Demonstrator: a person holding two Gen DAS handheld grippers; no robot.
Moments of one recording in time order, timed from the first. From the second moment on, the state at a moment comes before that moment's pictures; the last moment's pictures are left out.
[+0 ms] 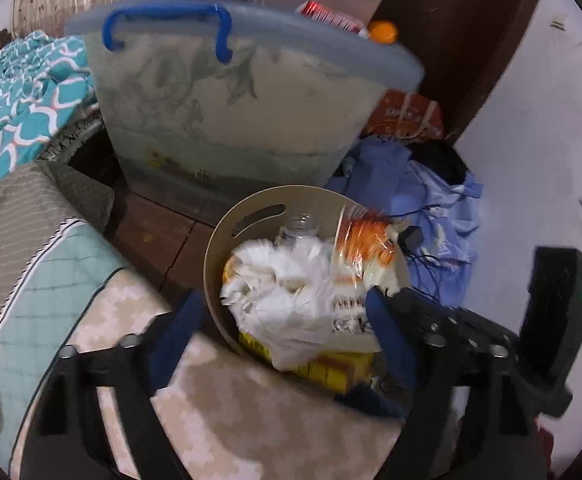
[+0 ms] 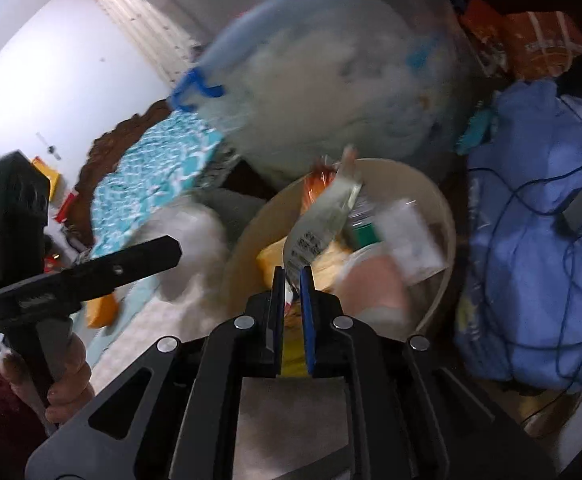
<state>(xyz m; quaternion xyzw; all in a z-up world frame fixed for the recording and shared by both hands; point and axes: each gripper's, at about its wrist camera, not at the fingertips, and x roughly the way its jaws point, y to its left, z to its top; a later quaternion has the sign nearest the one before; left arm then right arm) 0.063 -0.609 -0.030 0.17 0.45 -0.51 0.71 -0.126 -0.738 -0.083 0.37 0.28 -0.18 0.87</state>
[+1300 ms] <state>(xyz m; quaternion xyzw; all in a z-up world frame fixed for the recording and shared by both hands) 0.087 -0.107 -0.044 -0.02 0.50 -0.28 0.82 0.042 -0.384 -0.086 0.24 0.44 0.21 0.84</state>
